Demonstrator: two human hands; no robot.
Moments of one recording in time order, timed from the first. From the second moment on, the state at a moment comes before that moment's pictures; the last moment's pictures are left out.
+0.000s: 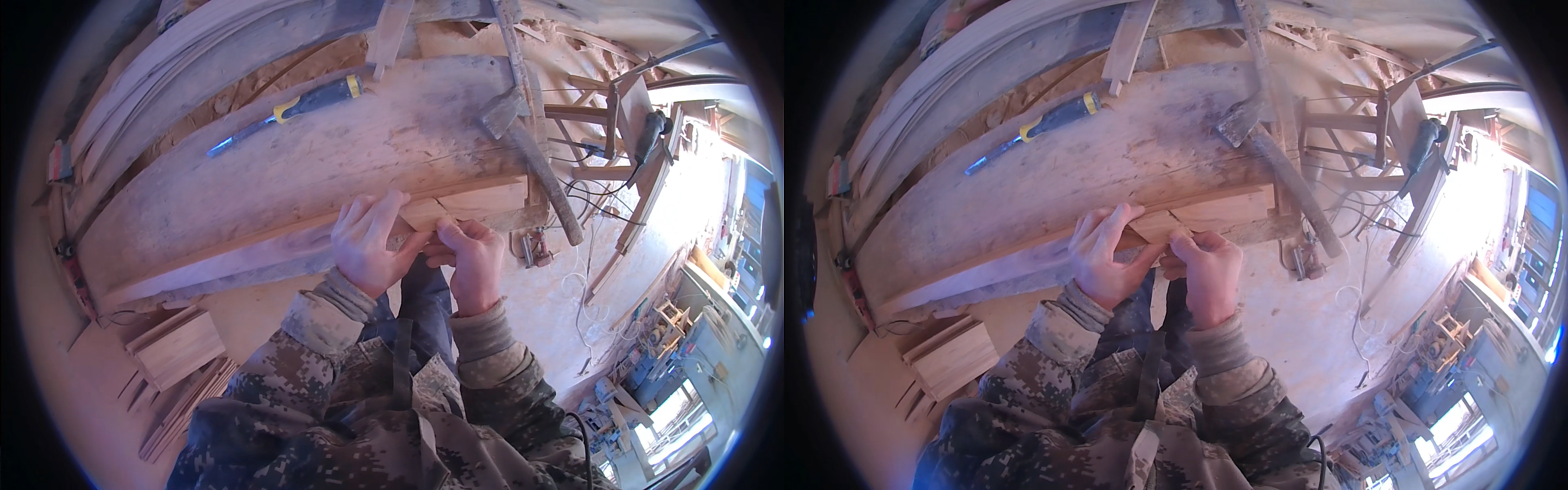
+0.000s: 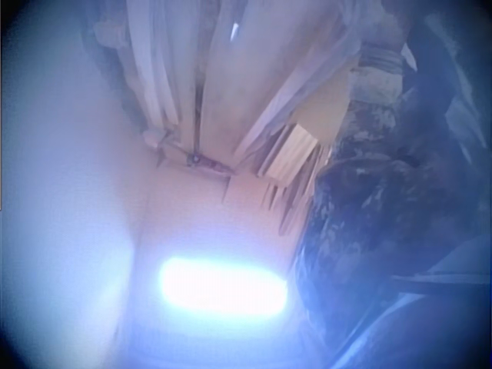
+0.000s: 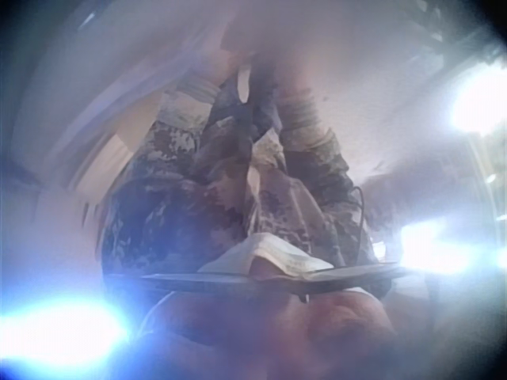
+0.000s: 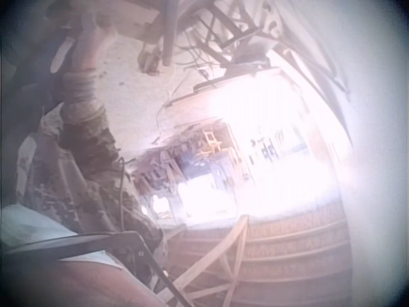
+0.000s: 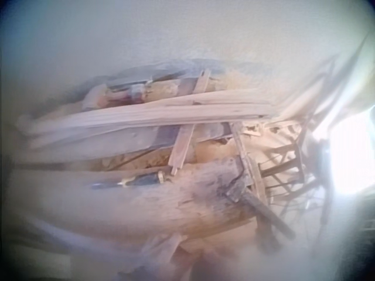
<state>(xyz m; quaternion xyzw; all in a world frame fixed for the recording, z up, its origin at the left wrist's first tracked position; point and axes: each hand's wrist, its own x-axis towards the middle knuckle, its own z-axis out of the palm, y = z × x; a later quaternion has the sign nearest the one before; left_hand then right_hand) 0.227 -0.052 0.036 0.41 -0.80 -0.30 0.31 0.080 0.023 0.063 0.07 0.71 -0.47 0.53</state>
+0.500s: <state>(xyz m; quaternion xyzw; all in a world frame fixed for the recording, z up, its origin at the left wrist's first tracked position) 0.229 -0.047 0.030 0.42 -0.81 -0.30 0.29 0.099 0.023 0.055 -0.02 0.76 -0.42 0.49</state>
